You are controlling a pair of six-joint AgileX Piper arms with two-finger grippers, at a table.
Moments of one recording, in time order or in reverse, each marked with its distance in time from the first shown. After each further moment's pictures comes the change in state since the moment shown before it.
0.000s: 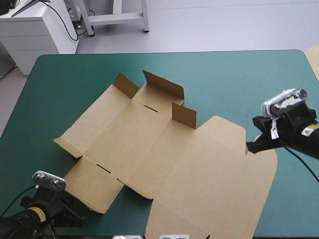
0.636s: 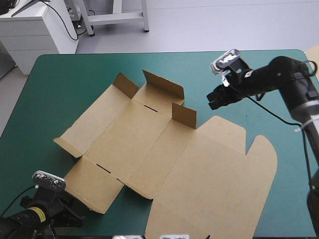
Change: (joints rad) left arm 0.000 0.000 0.000 0.002 0.003 -0.003; right arm 0.228 0.642 -0.462 0.017 0.099 -0.049
